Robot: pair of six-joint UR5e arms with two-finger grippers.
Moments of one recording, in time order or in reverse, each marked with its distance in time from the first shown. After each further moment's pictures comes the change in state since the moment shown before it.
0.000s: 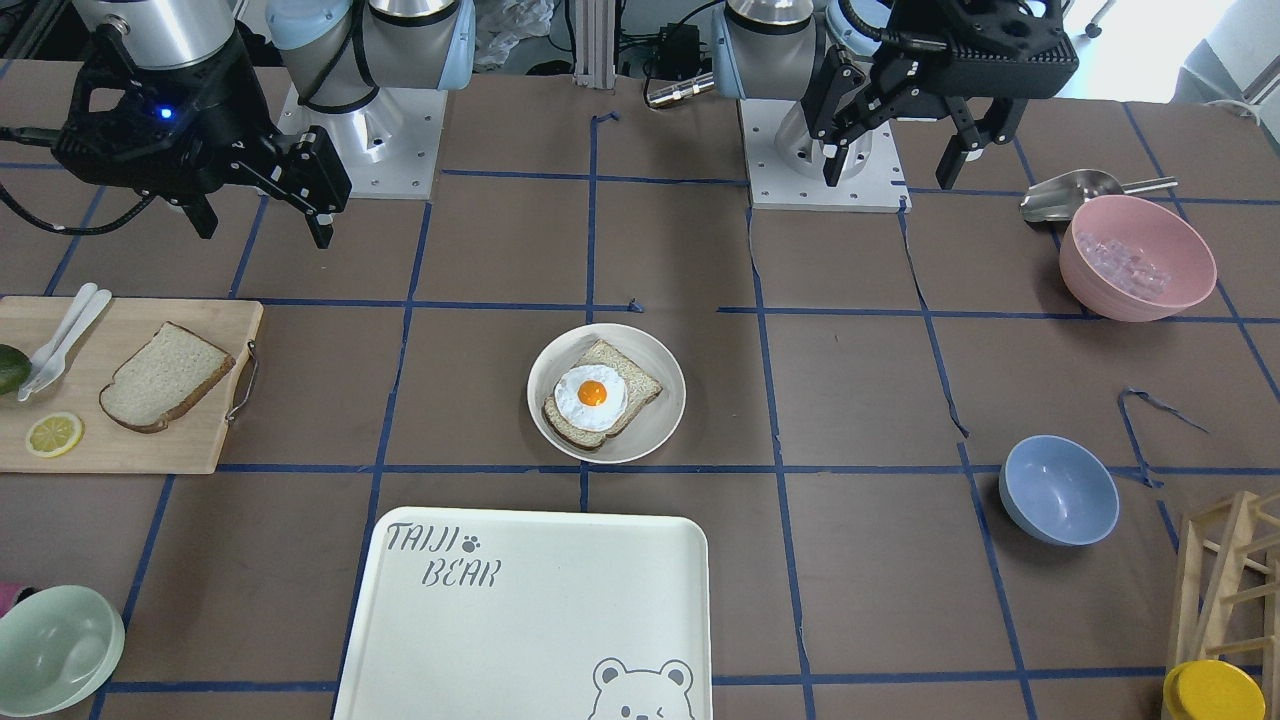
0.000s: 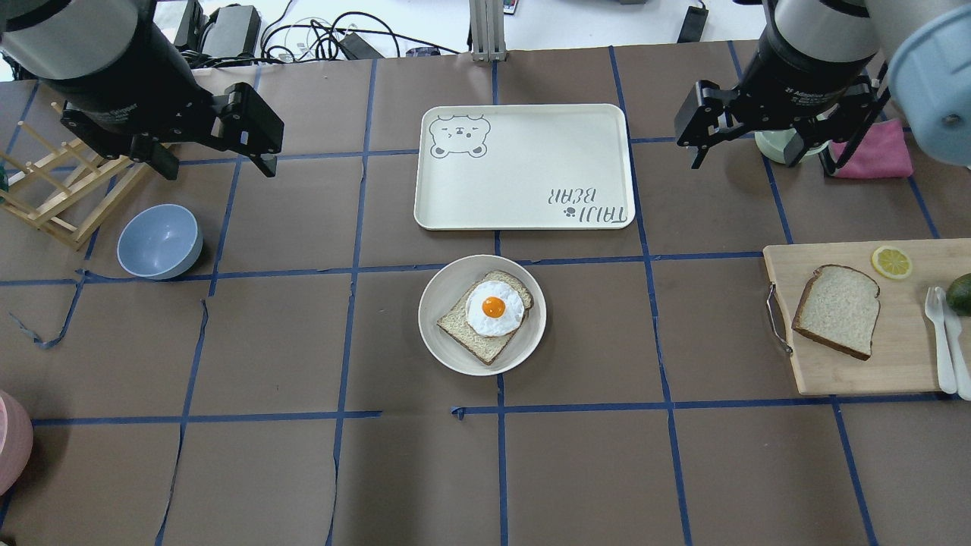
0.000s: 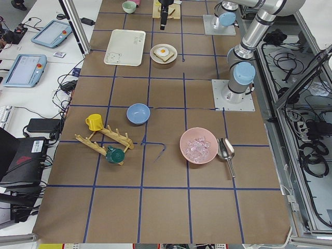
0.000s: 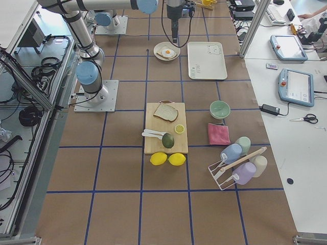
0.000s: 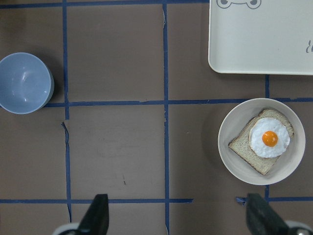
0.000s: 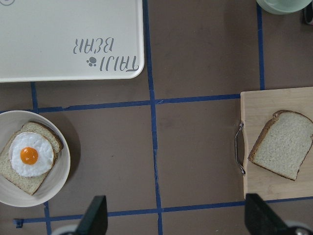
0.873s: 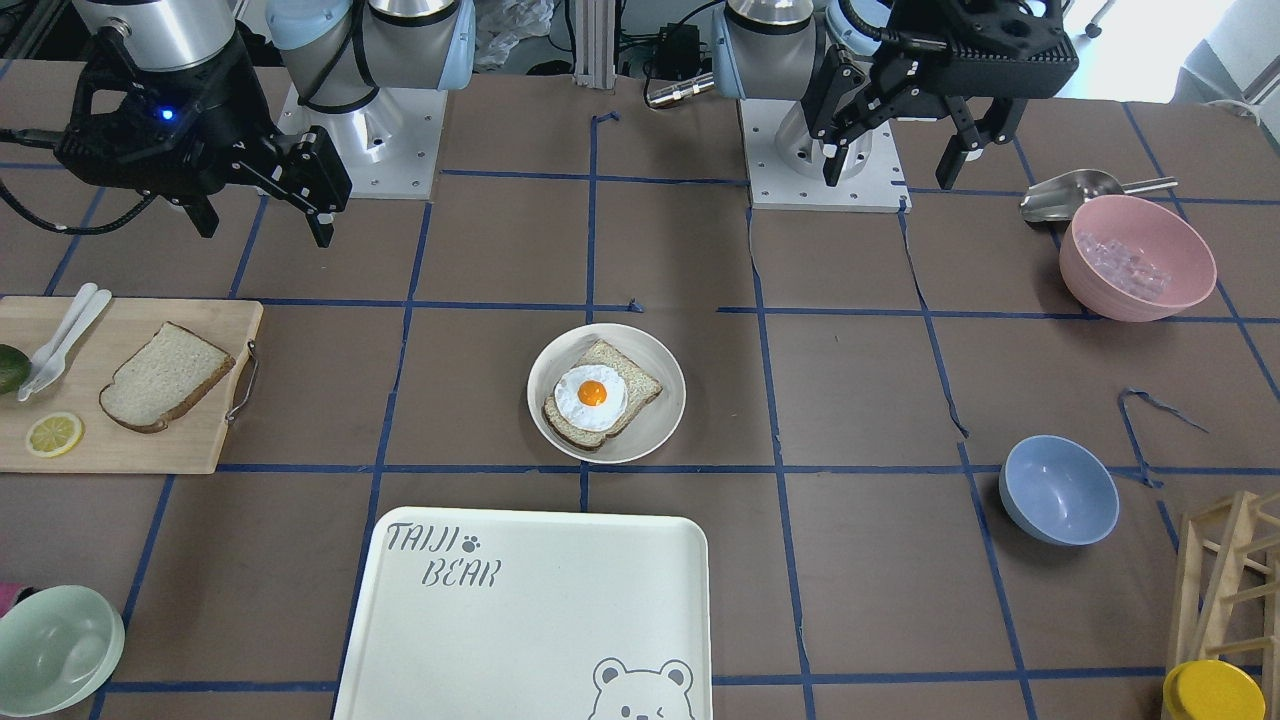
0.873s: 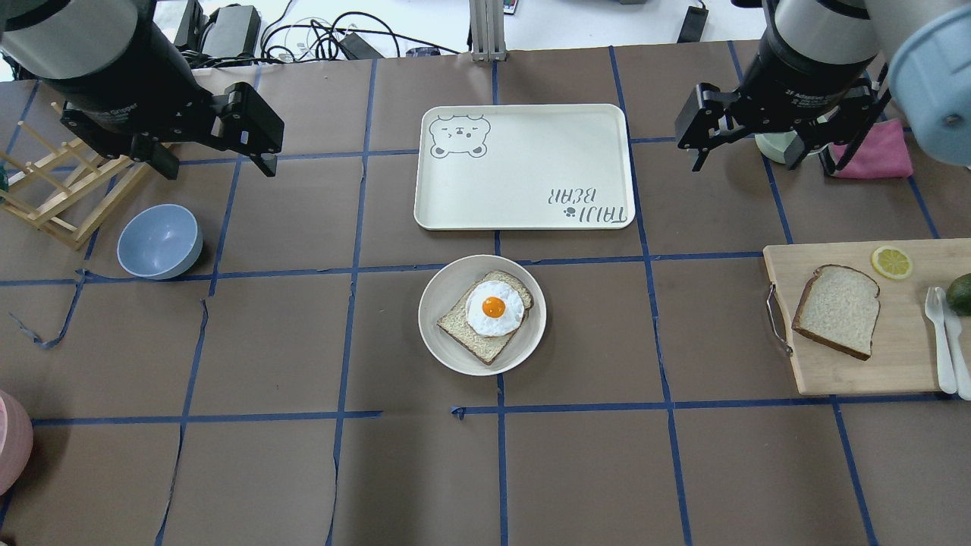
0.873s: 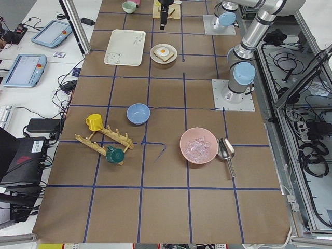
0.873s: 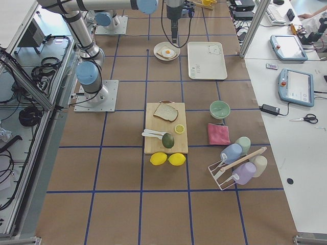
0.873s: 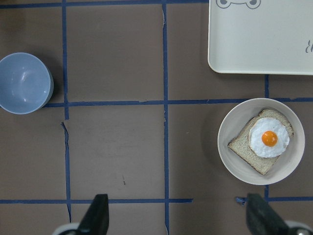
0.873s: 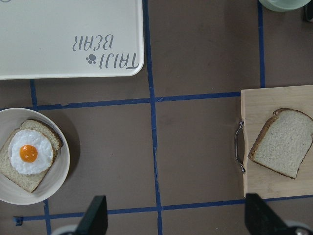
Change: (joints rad) left arm 0.000 0.000 0.000 0.000 -0.001 0.000; right arm -0.001 0.000 0.001 0.004 0.003 -0.002
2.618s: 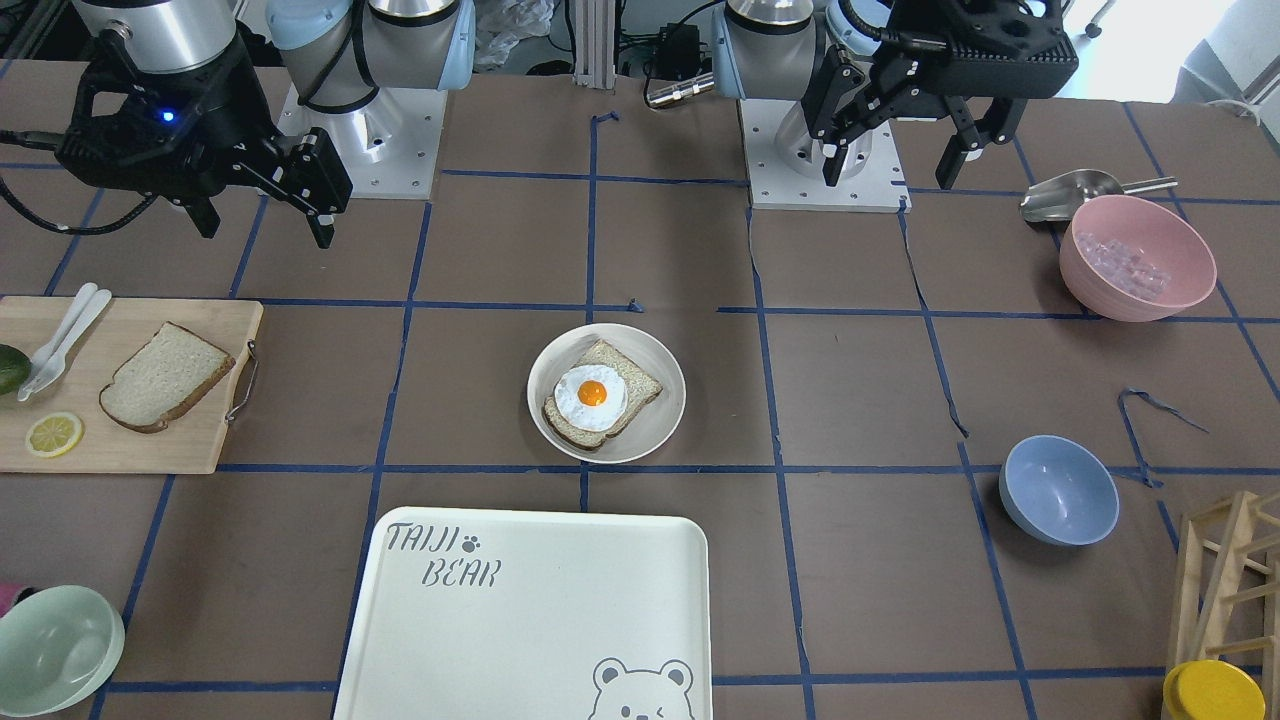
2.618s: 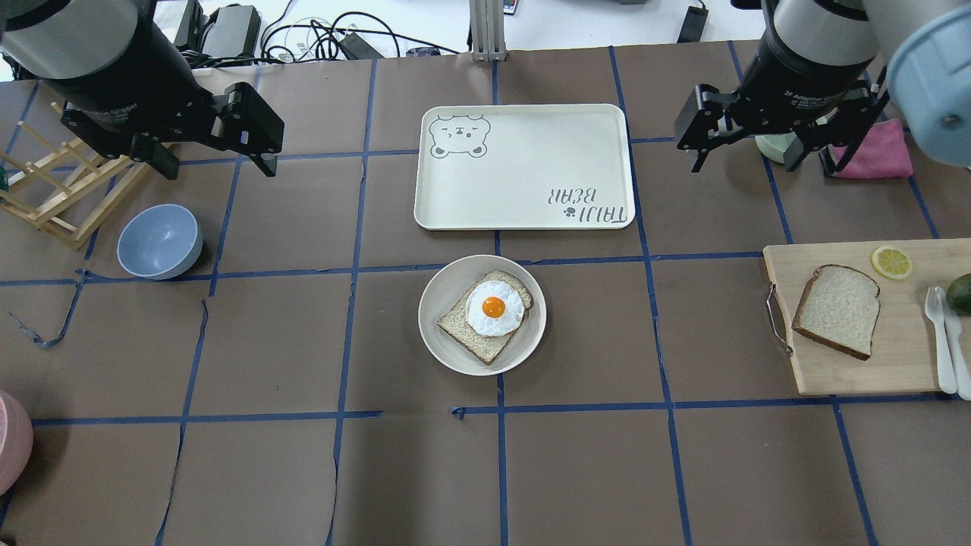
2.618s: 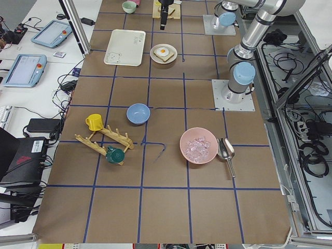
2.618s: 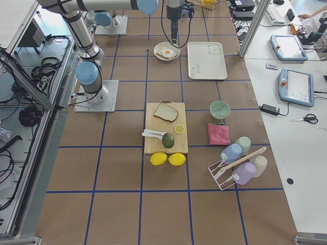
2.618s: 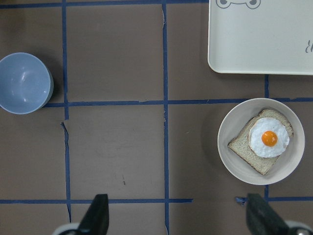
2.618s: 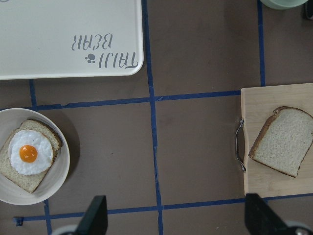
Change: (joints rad) left arm 0.000 0.000 0.000 0.000 -0.001 0.000; right arm 0.000 0.001 0.002 0.001 -0.001 0.007
